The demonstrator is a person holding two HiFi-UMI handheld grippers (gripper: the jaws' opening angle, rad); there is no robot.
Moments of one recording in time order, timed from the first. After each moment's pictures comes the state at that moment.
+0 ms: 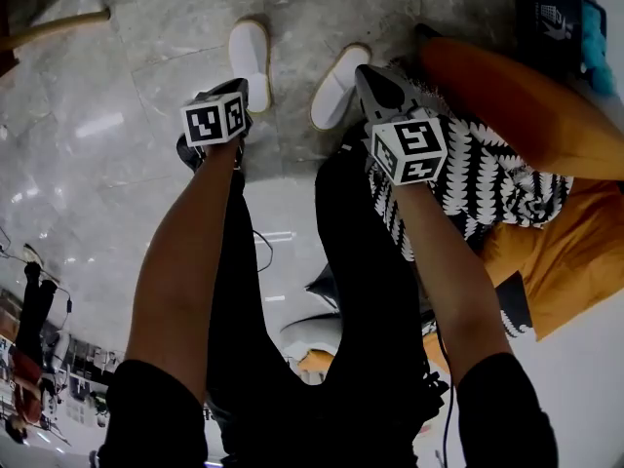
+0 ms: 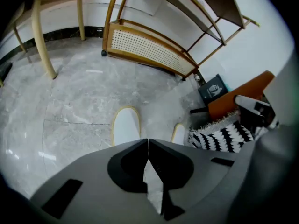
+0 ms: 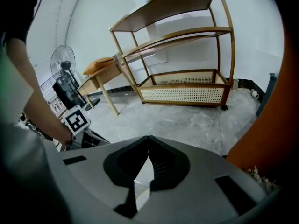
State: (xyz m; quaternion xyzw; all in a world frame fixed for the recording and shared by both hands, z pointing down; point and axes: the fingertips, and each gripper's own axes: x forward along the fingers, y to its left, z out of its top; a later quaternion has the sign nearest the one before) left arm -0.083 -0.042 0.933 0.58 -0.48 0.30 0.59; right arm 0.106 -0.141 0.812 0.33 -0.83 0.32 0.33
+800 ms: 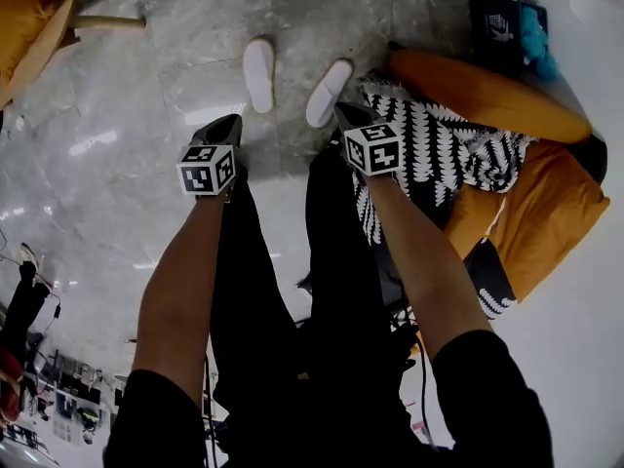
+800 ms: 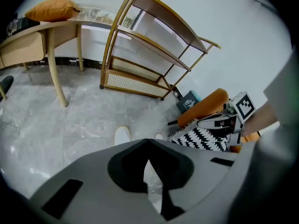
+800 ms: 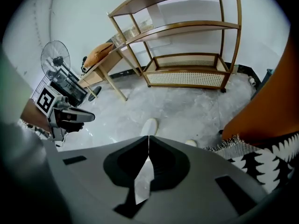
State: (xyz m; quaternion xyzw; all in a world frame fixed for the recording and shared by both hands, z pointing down) left arm -0.101 -0.002 0.746 0.66 -0.48 0.24 0.52; right arm 0.102 -0.067 0.749 0.28 -0.76 0.39 0.43
